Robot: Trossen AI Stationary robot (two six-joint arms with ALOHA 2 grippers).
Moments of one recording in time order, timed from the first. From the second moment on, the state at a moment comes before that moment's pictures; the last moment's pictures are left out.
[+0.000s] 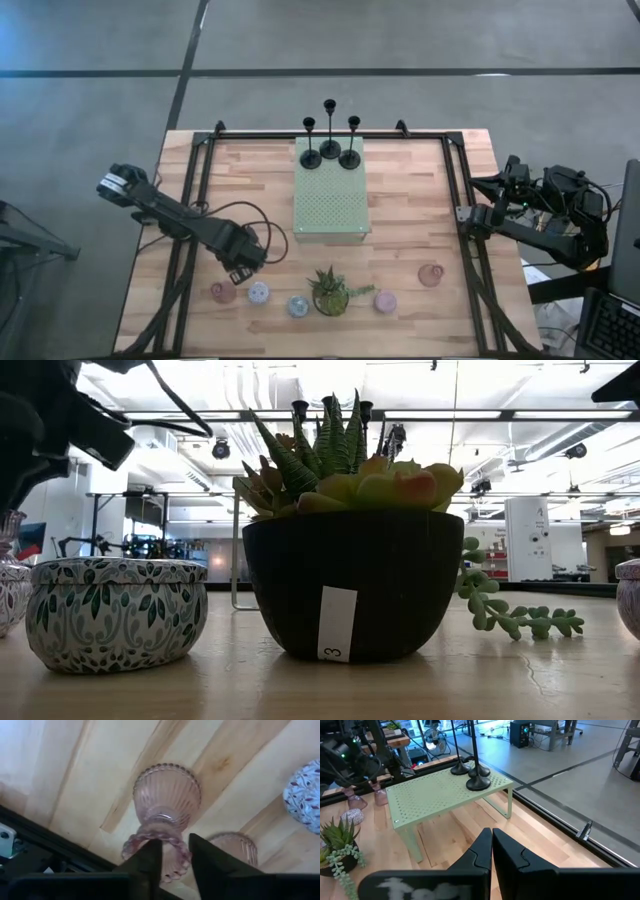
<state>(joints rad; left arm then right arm) -0.43 1.45 0.95 -1.18 0.09 -1.00 -0.39 0.02 0.84 -1.11 0.05 0.15</state>
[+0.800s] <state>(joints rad) -0.33 1.32 1.32 -1.53 0.06 -0.83 -0.39 0.02 0.84 -1.11 0.05 0.15</state>
